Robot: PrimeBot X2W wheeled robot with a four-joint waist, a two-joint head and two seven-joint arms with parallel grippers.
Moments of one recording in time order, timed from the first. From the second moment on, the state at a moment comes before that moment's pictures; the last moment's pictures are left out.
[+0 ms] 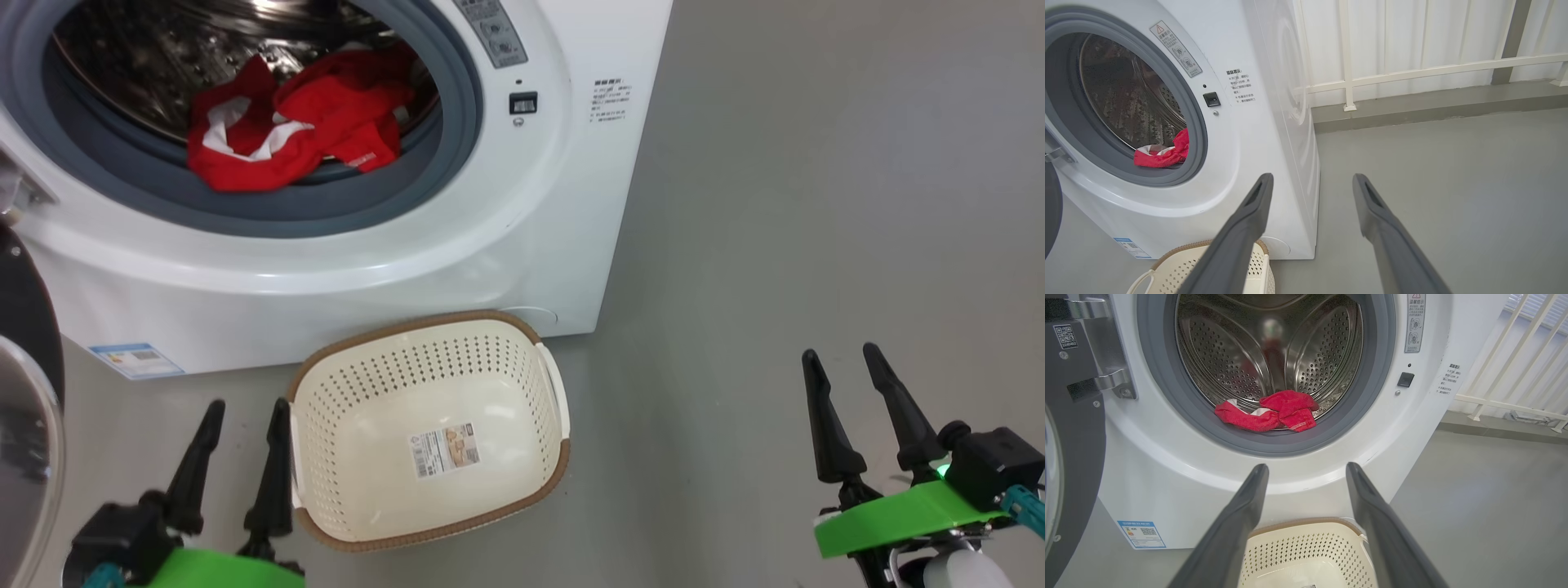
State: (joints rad) left arm -0.08 0.10 0.02 0.19 -0.32 -0.13 -0.26; right arm -0.04 -0.05 -0.03 0.17 0.34 0.13 -0.26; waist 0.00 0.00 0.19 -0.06
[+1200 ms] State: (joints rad) left arm -1.12 0.17 0.00 0.91 -0.12 -0.11 -0.26; right arm -0.24 -0.05 0.08 0.15 0.44 0.13 -0.26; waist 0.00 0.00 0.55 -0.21
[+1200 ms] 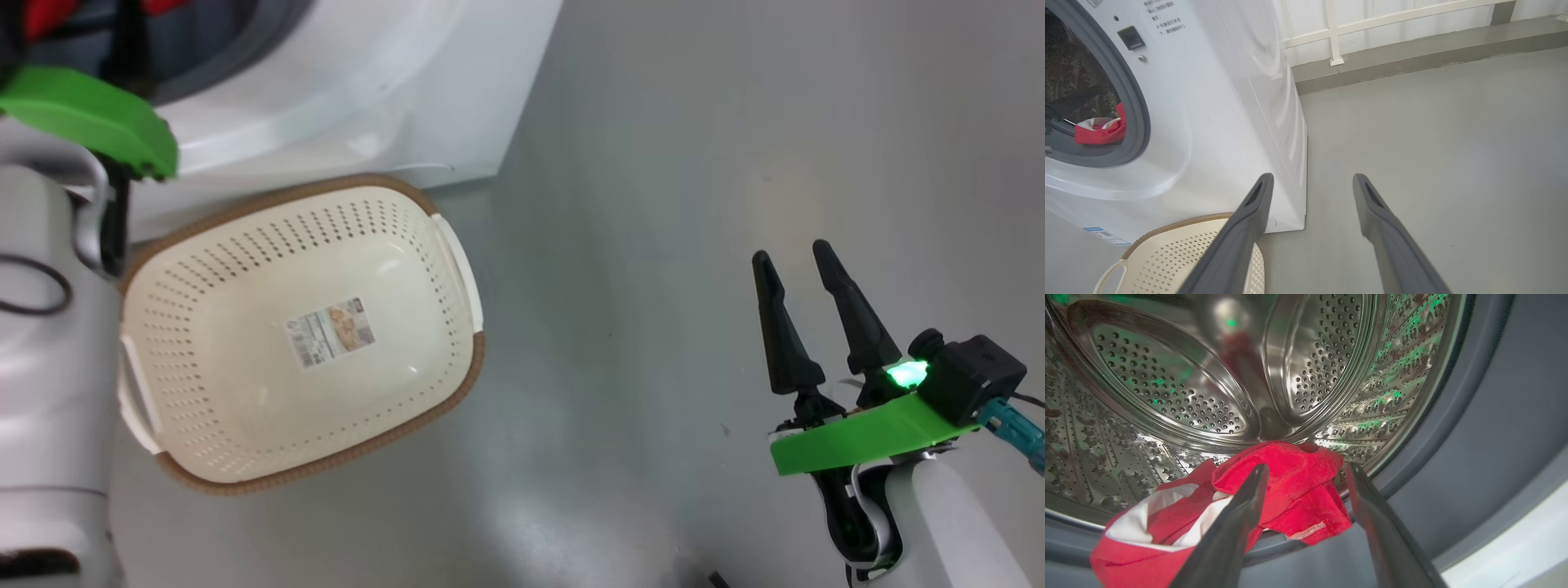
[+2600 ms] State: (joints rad) left arm -1.44 0.31 -0.08 1.30 -0.05 -0.05 -0.24; right arm -0.30 -0.05 0.16 0.12 0.49 0.13 -0.26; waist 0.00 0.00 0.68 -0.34
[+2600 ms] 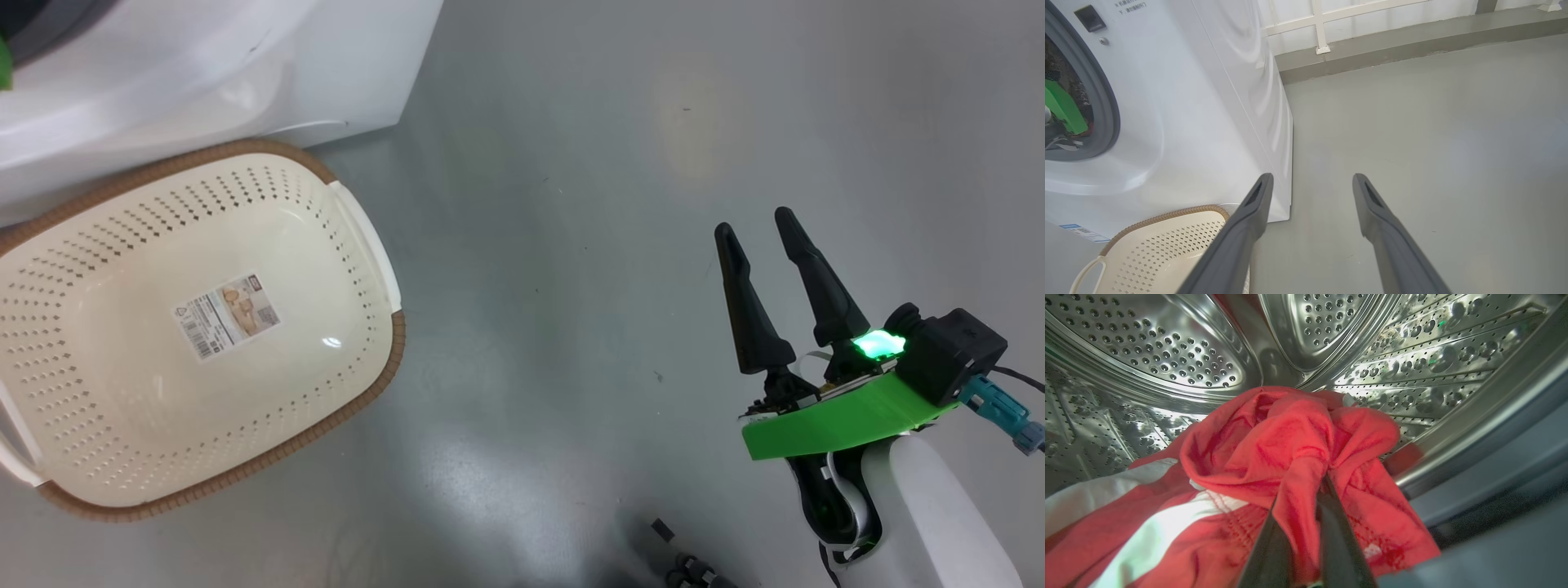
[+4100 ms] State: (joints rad) left arm -0.67 0.07 0.15 0.37 -0.11 -0.08 -0.25; right arm -0.21 -0.05 0.05 0.14 0.41 0.13 -0.26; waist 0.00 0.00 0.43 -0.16
